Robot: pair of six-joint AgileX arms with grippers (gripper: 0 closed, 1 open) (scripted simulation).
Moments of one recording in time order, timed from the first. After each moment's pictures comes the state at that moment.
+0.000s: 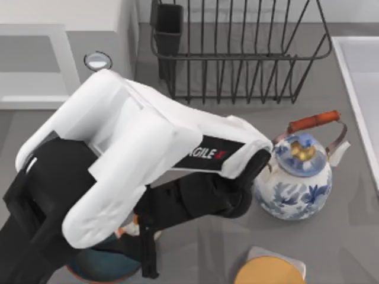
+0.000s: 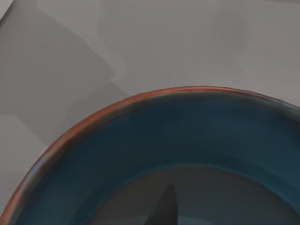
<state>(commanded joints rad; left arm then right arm) -0.91 2.40 1.58 -1.79 -0.51 -2.88 0.00 0.00 0.00 0.00 0.00 0.00</state>
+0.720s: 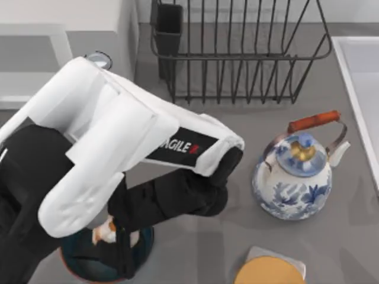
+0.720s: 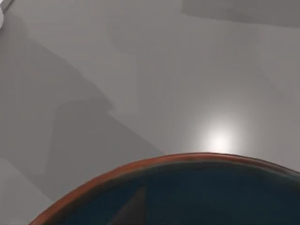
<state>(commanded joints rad) -0.82 2.40 1.46 -1.66 -0.54 -2.83 0.00 0.00 0.00 0.00 0.00 0.00</state>
